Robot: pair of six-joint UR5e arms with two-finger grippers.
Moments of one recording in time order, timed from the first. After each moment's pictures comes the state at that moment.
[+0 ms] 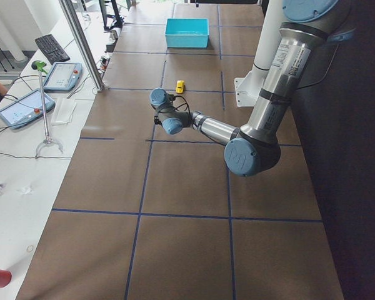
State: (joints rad) left arm -0.86 -1.93 -1.46 -2.20 -2.36 0.46; right arm 1.53 -1.81 1.66 -1.38 2.36 -0.04
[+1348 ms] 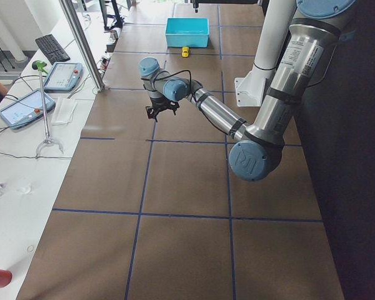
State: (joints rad) left arm -1.06 -1.92 -1.82 -1.40 -2.35 0.42; right arm 1.36 -1.78 1.71 -1.37 2.40 -0.04
